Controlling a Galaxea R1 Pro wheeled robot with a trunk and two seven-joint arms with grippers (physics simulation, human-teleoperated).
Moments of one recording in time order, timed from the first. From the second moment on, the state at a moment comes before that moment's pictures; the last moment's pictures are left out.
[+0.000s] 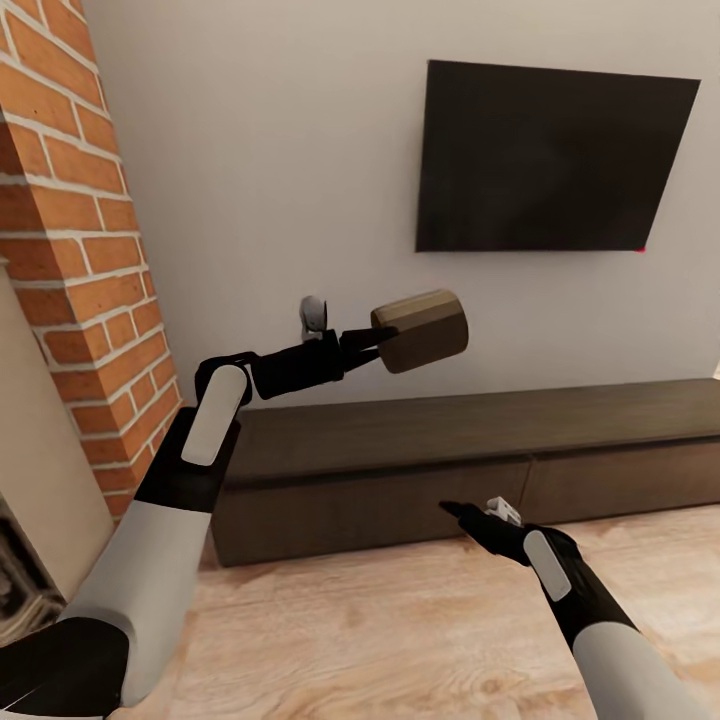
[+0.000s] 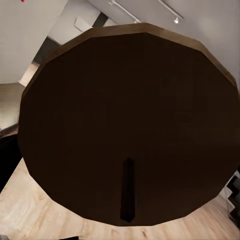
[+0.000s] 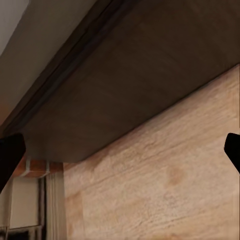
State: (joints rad) left arm -0.97 -0.08 -0.15 -1.31 0.96 1.01 -0.51; right arm -0.64 -0.07 -0.15 -0.72 -0.59 0.62 0.24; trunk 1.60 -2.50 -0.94
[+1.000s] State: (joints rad) left arm -0.97 -0.08 -0.21 -1.32 0.96 1.01 -0.51; right arm -0.64 -0.07 -0.15 -0.68 -0.71 0.53 0.24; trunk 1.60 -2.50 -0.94
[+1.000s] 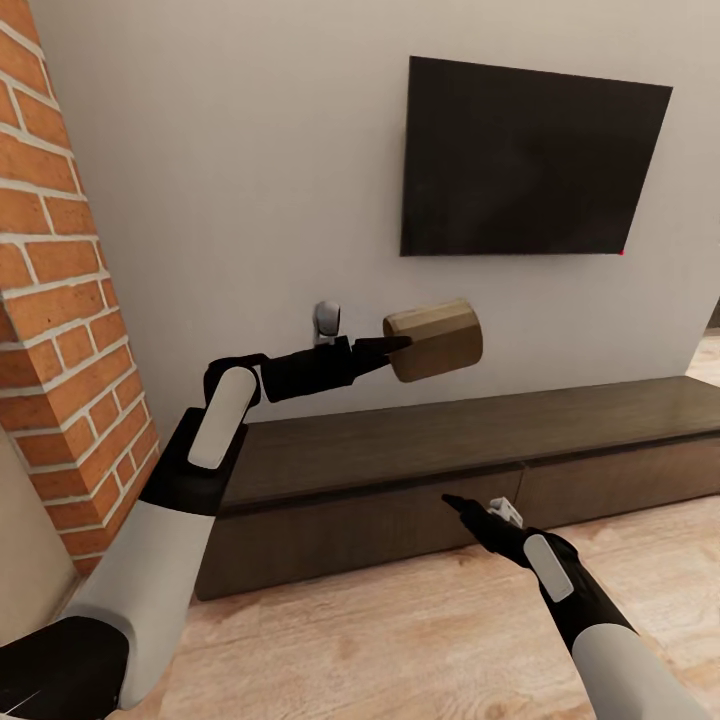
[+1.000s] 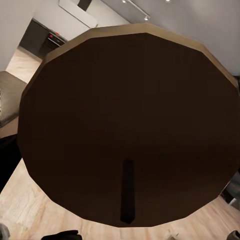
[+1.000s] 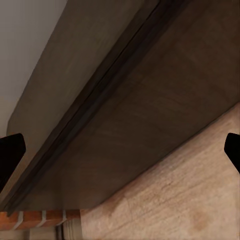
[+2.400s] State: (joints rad) left arm -0.97 -0.08 -0.21 -1.32 0.95 1.00 -0.51; right arm -0.64 -0.07 -0.27 -0.62 -0.82 0.52 0.24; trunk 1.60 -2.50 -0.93
